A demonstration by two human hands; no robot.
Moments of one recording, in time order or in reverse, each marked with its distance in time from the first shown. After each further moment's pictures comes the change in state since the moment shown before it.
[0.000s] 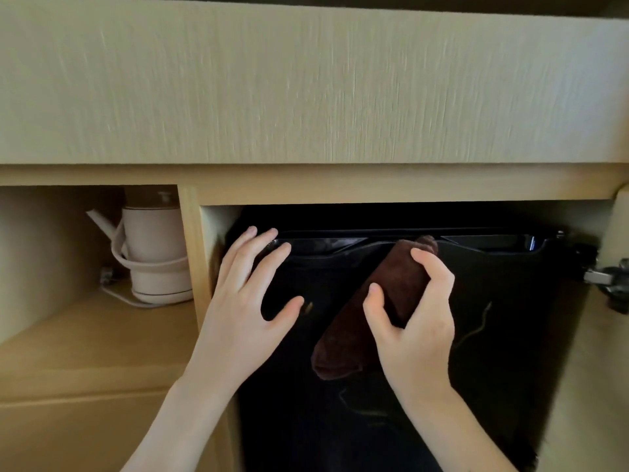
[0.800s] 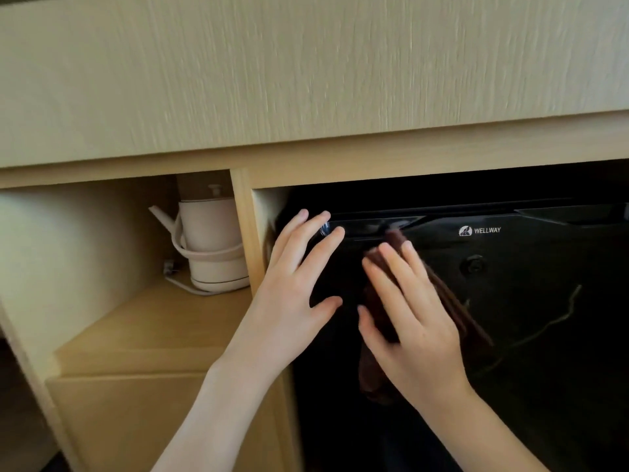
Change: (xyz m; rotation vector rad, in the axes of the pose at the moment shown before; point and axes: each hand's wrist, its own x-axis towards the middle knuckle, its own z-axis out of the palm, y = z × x) left_hand 0.002 -0.005 -0.020 0.023 -0.225 0.032; right_hand -0.036 -0.001 0.041 -0.155 -0.220 -0.445
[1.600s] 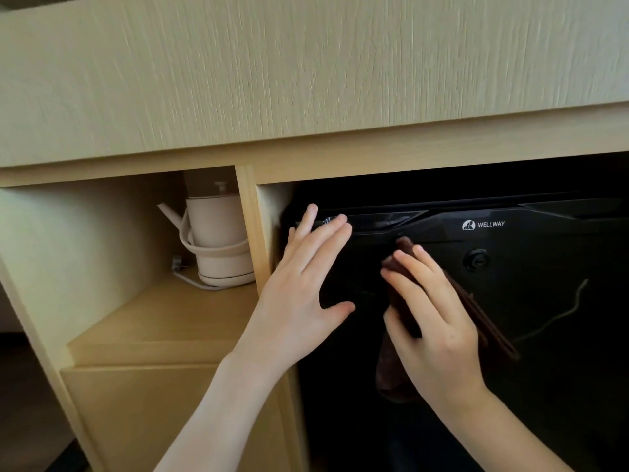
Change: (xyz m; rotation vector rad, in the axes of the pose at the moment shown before) left_hand -0.005 0.003 0.006 0.010 0.021 0.025; right_hand -0.009 0.006 -0.009 0.109 0.017 0.076
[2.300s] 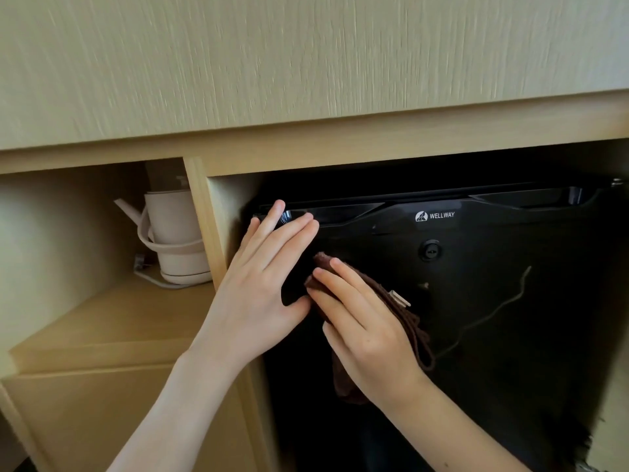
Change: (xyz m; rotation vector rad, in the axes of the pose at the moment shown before) left_hand 0.005 -0.001 0.006 0.126 0.042 0.106; right_hand -0.005 -0.012 0.004 -0.019 -0.171 -0.160
